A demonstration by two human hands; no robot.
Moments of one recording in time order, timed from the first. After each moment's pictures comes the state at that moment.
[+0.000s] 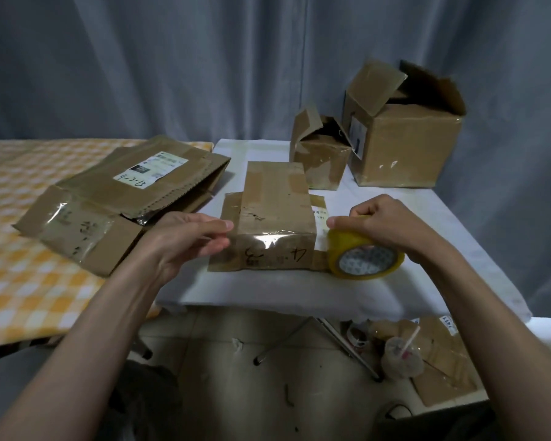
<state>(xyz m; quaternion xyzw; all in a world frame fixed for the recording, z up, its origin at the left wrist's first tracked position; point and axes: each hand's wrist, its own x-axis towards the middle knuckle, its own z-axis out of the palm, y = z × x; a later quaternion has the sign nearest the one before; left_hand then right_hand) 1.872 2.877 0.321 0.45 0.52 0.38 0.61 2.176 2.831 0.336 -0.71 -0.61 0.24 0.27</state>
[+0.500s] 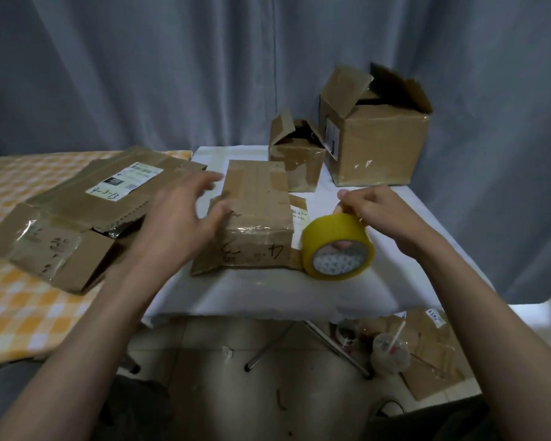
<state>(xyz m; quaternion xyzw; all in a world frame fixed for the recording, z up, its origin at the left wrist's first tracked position) 1.914 2.865 0.351 0.79 0.51 0.34 0.08 2.212 2.830 0.333 -0.69 -0.55 0.27 0.39</state>
